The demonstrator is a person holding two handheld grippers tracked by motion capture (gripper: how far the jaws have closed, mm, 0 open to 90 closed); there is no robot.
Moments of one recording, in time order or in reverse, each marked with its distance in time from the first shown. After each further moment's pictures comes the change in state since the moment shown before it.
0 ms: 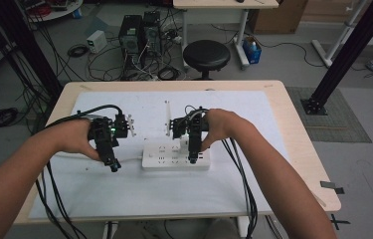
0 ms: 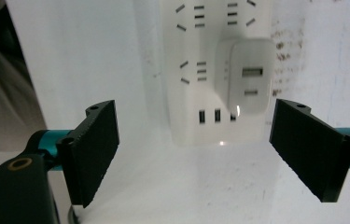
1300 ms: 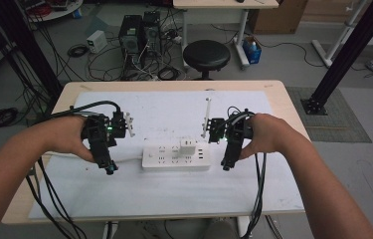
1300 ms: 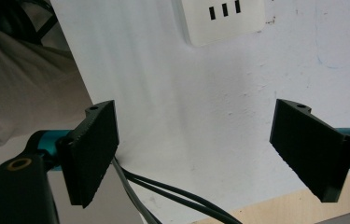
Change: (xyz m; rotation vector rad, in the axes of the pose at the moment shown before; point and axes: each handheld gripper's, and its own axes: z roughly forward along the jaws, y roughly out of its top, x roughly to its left) left arm -0.028 0.004 -0.034 0.022 0.014 0.046; right arm 0.050 -0.083 -0.054 -0.001 -0.097 0.163
